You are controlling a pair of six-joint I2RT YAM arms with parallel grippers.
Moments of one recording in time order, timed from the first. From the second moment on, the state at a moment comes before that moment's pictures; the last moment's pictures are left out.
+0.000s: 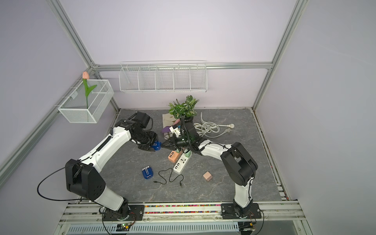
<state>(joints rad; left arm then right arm) -0.40 1.58 1.42 -1.13 0.26 -1.65 0.73 1.87 1.16 0.31 -0.86 1.13</state>
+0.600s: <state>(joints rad) -0.41 1.58 1.40 -1.12 0.25 -1.65 0.74 1.87 1.19 0.25 -0.85 1.13</state>
